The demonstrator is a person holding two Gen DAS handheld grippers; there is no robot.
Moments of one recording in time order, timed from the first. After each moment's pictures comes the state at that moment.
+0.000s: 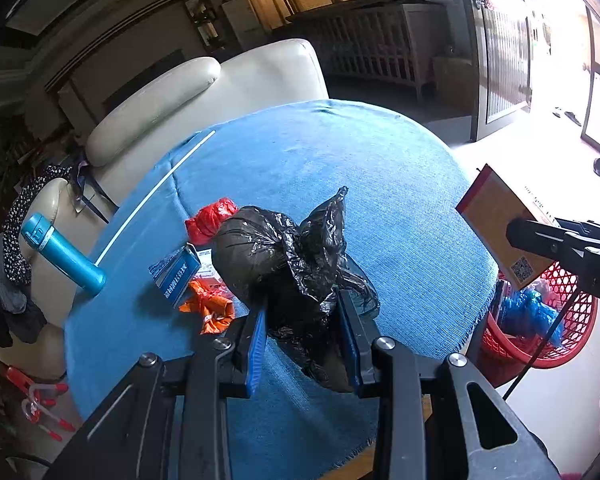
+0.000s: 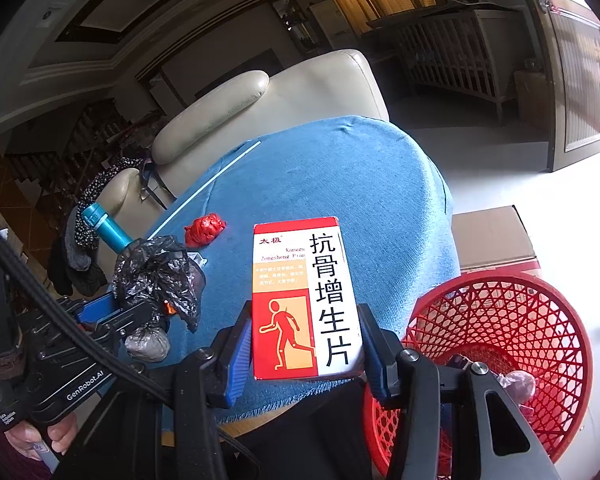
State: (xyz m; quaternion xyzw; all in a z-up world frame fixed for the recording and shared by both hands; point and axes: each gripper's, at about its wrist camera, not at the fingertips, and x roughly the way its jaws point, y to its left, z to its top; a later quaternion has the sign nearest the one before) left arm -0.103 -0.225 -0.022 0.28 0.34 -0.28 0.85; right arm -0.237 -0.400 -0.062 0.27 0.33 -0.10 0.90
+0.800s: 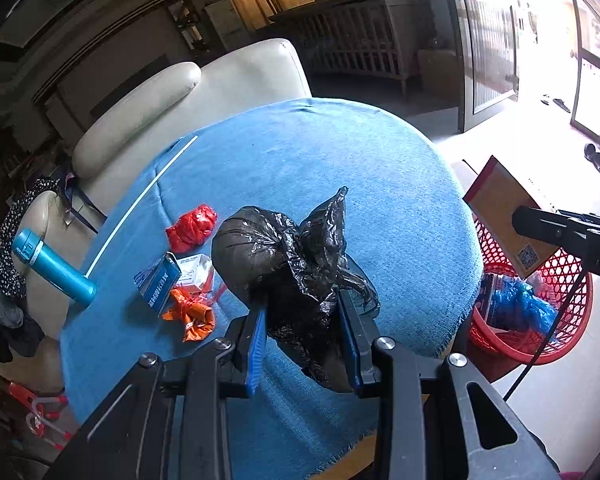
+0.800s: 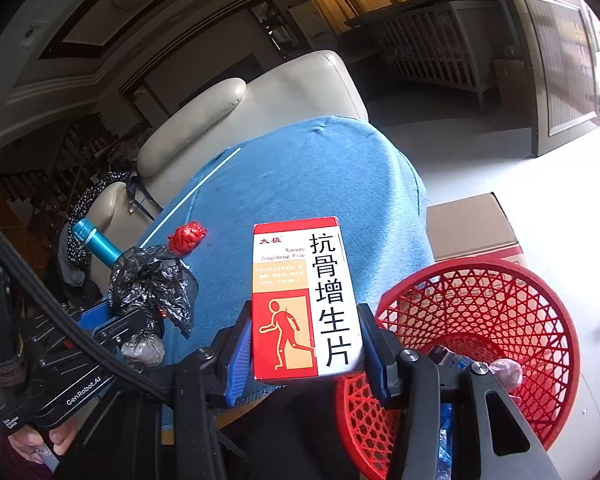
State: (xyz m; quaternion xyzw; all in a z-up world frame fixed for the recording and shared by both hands) left arm -0.112 -0.238 -0.028 0.30 0.34 -0.30 0.84; right arm -0.258 -0.421 -0.072 0.30 0.32 -0.12 0.89
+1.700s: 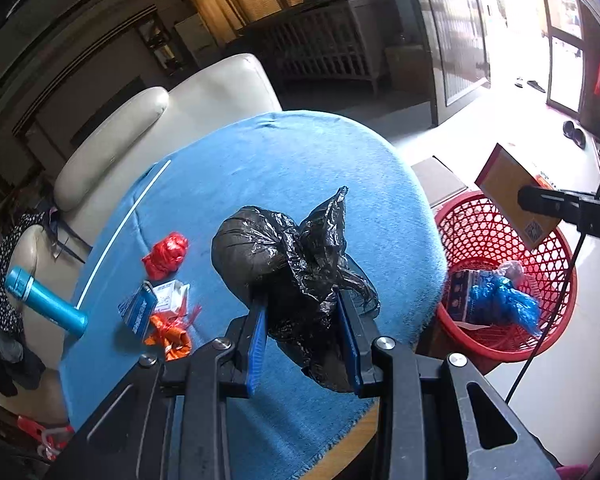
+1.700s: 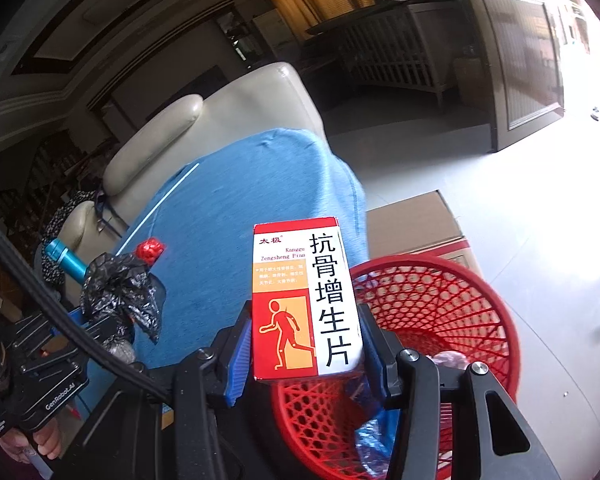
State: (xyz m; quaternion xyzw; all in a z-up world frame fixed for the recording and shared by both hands) left arm -0.139 -0.267 -0.025 0.33 0.31 -0.34 0.82; right arm -0.303 -0.454 -0.071 0.30 0.32 -0.19 0.88
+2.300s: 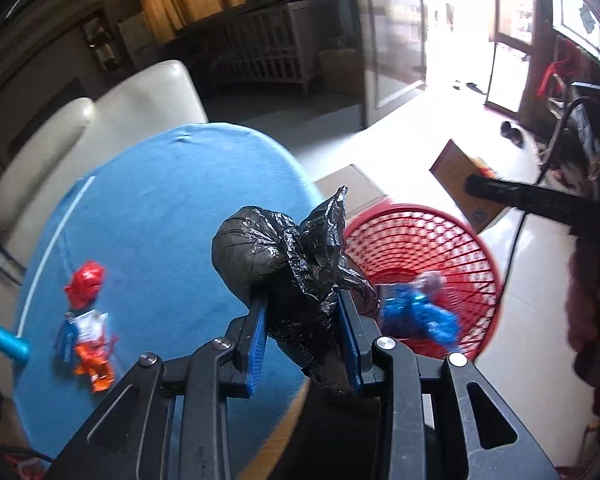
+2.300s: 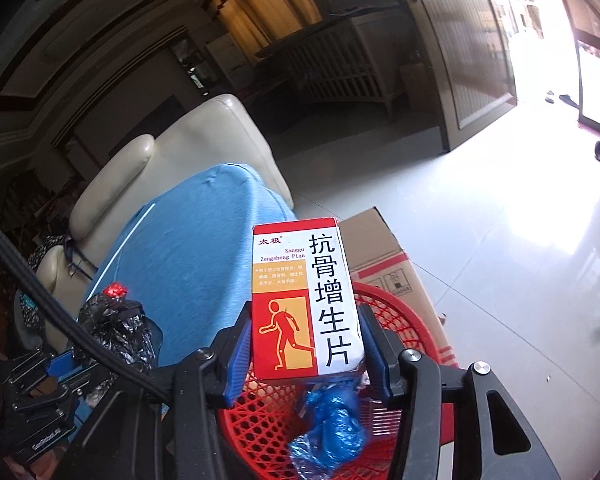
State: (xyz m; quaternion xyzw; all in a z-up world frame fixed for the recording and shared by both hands) left arm -0.166 -0.316 -0.022 0.30 0.35 -0.46 0.76; right arm -0.349 -0.505 -0.067 0.33 0.30 -0.27 0.85
